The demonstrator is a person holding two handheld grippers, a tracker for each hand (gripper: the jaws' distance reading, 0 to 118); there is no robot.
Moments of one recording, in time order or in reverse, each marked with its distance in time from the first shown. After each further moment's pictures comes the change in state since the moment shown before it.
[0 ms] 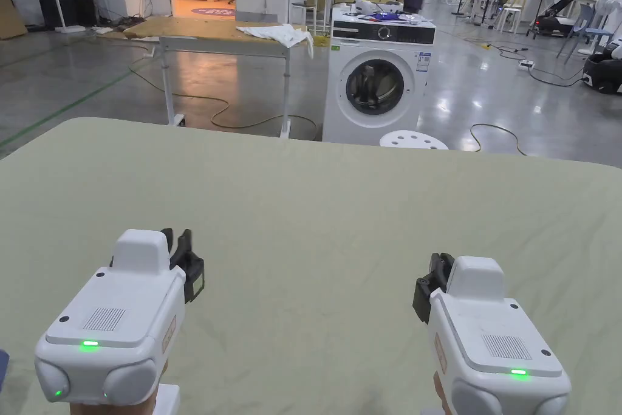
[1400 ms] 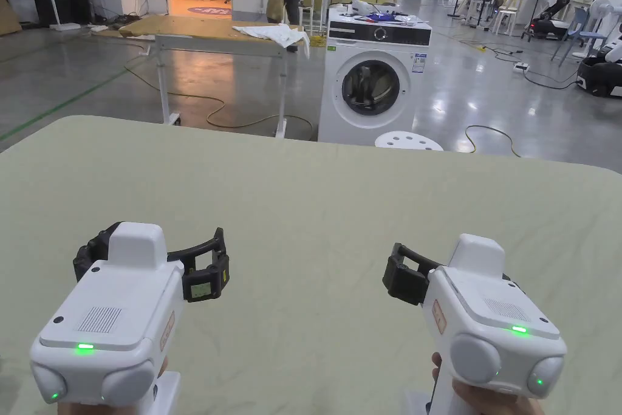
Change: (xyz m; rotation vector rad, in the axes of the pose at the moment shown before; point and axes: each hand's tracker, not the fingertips) left arm 0.007 0.005 0.003 0.087 -0.010 0.006; right arm 0.008 0.022 -0.015 -0.122 -0.013 -0.171
